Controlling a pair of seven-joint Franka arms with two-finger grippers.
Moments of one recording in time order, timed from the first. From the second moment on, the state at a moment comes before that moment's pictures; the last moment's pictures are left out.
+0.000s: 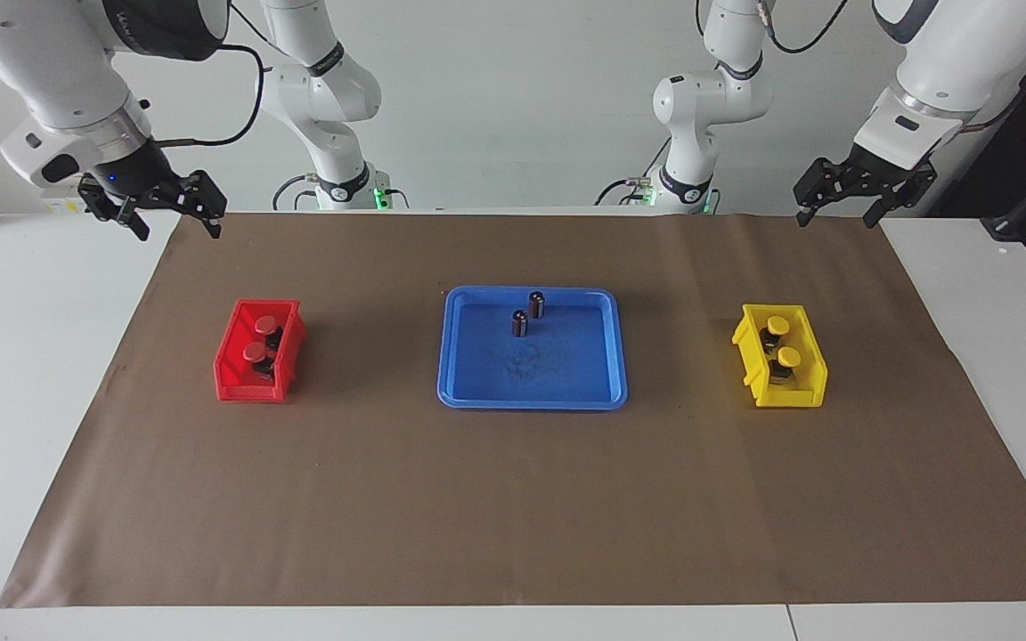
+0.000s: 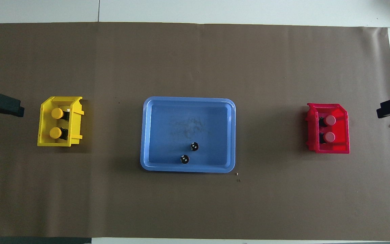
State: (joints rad) left arm 0.02 -0.05 -0.13 -1.56 0.00 1.45 0.02; right arm -0.07 -0.03 -0.04 -1.61 -0.04 1.49 -0.14
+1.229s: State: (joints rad) left arm 0.02 -0.05 -0.13 -1.56 0.00 1.45 0.02; right arm -0.05 -0.10 -0.03 -1.89 -0.02 1.81 -0.14
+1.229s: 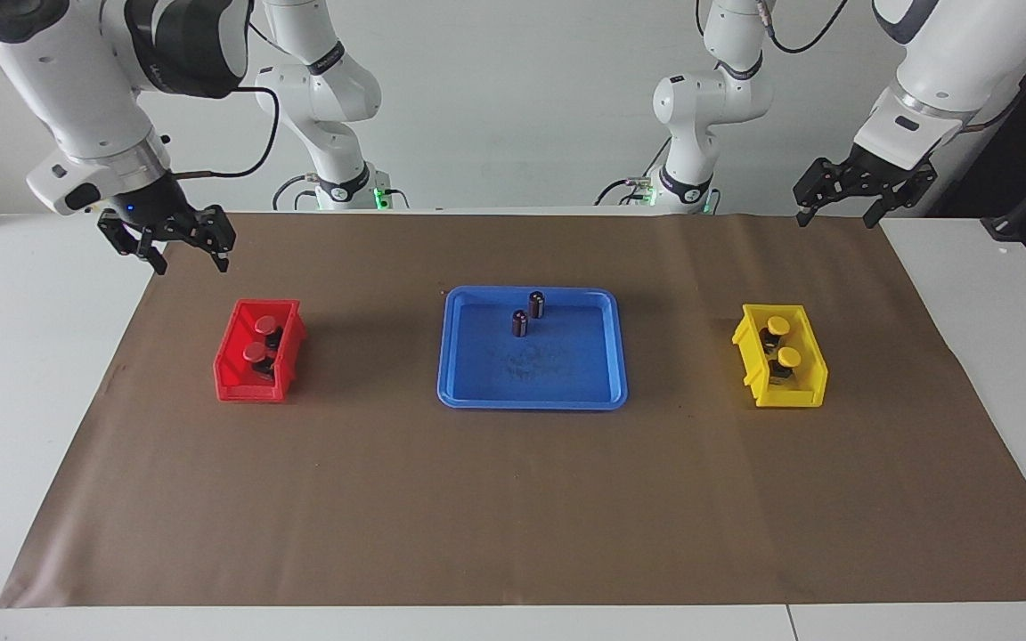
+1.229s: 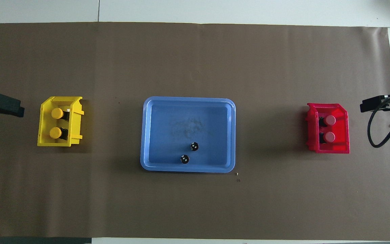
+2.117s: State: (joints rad) left arm 0.02 -0.05 -0.13 -1.56 0.00 1.45 0.02; right arm -0.06 0.04 -0.04 -2.14 -0.02 2.25 -0.16
